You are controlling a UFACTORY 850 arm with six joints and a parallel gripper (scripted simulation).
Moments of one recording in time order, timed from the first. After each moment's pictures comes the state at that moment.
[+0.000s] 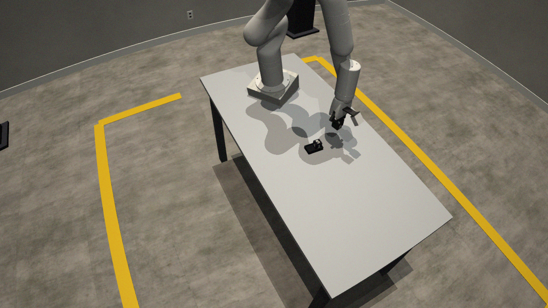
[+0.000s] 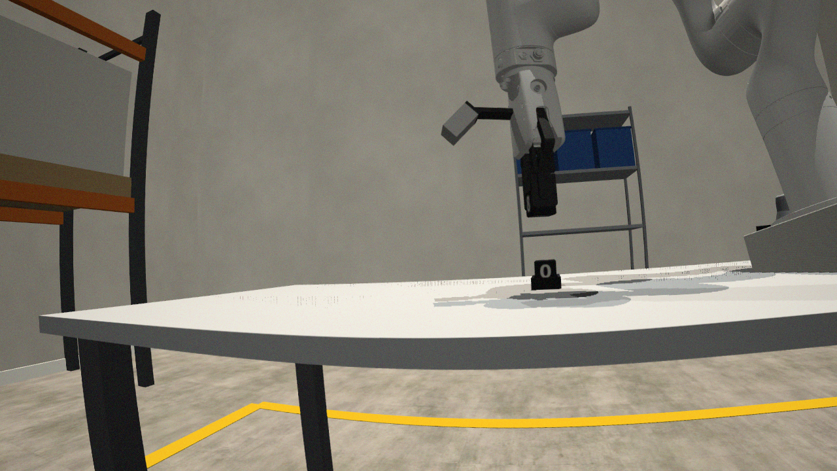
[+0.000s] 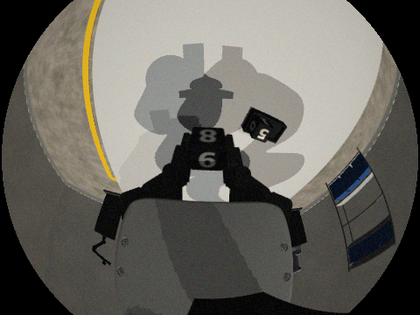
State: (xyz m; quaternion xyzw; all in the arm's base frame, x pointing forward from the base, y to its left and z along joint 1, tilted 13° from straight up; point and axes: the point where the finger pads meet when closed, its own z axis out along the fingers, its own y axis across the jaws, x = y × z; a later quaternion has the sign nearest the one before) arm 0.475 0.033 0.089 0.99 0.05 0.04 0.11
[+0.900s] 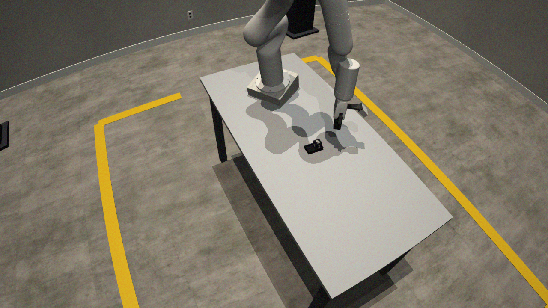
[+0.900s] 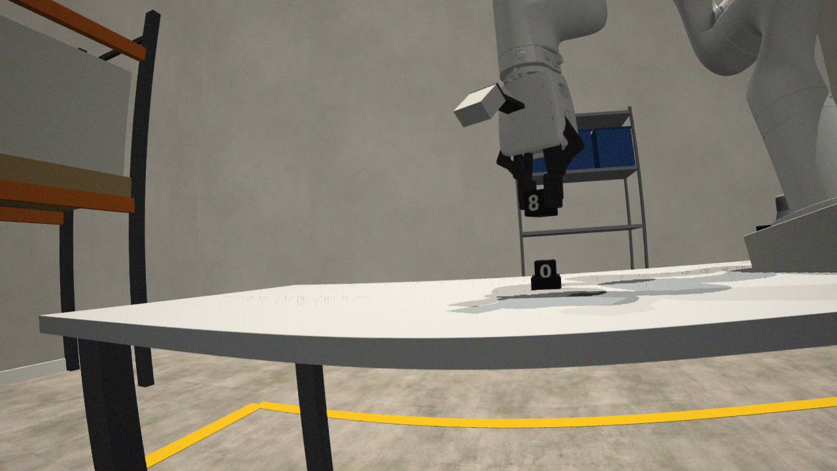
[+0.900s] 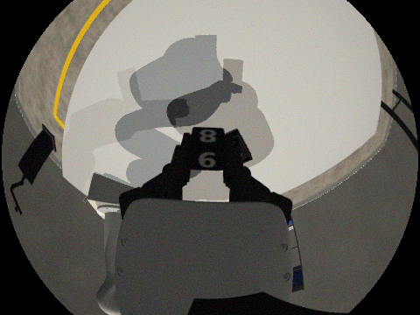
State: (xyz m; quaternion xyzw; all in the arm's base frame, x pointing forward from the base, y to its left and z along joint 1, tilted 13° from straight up) arm 0.474 0.033 0.088 0.92 0.38 0.01 0.13
